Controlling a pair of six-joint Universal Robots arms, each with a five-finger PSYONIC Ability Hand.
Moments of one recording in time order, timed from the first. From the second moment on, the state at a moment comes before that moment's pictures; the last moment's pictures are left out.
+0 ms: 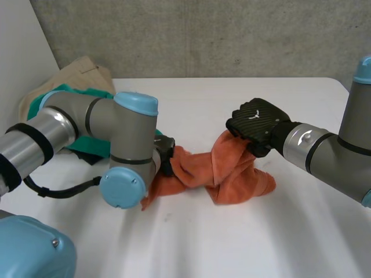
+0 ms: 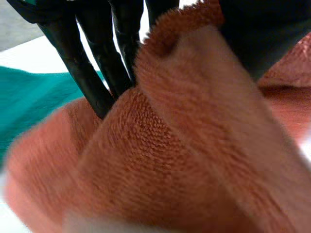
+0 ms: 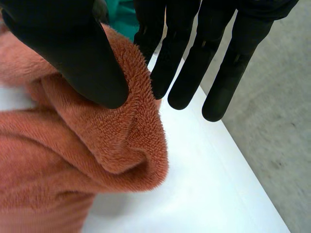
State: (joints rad) left arm 4.05 -2.54 -0.72 2.70 -1.79 3.17; right arm 1.94 -1.19 1.35 0.18 1.14 2.44; left_hand 1.14 1.13 1.12 1.14 0.95; right_hand 1.10 1.17 1.18 1.19 0.99
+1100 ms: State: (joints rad) left arm 4.25 -1.98 -1.34 3.06 -1.44 3.56; right arm 1.99 -0.99 1.00 0.28 1.27 2.58; left_hand 1.15 1.19 1.19 1.20 0.99; right_hand 0.45 0.44 0.45 0.45 0.29
